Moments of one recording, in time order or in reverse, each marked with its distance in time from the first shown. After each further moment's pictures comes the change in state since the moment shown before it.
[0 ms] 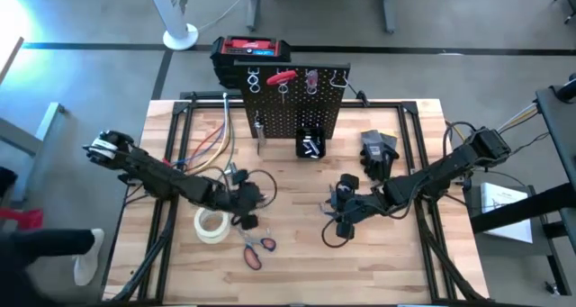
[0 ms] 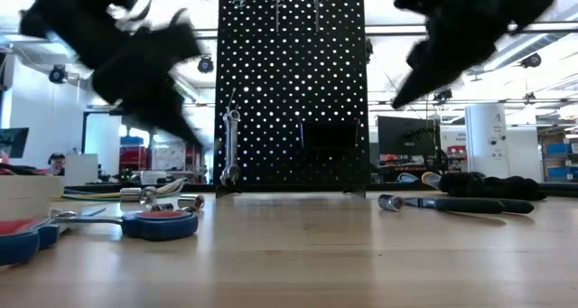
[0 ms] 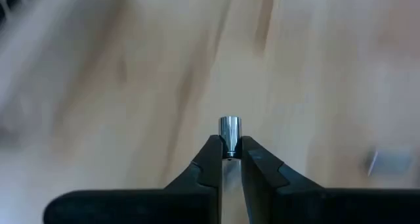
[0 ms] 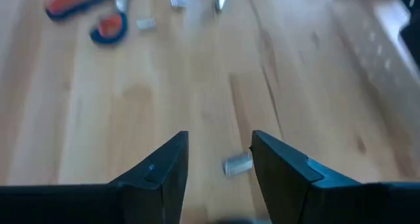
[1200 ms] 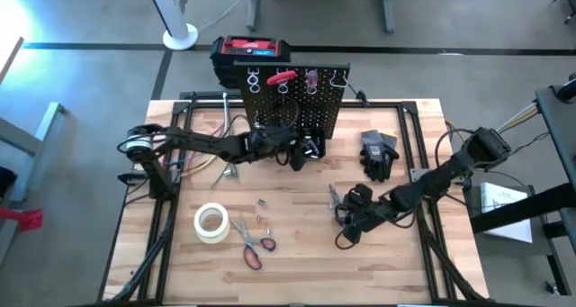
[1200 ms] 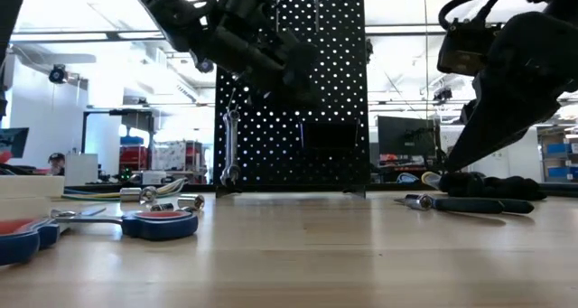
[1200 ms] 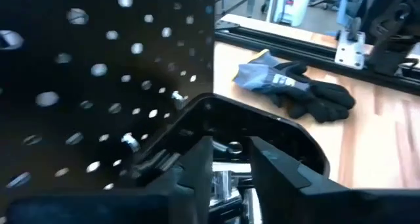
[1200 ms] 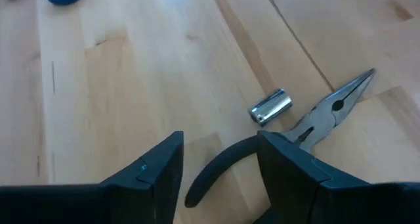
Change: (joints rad) left arm 0.498 0.304 0.376 0.407 0.164 0.208; right arm 0.087 0.000 -0.250 0.187 0.029 0.388
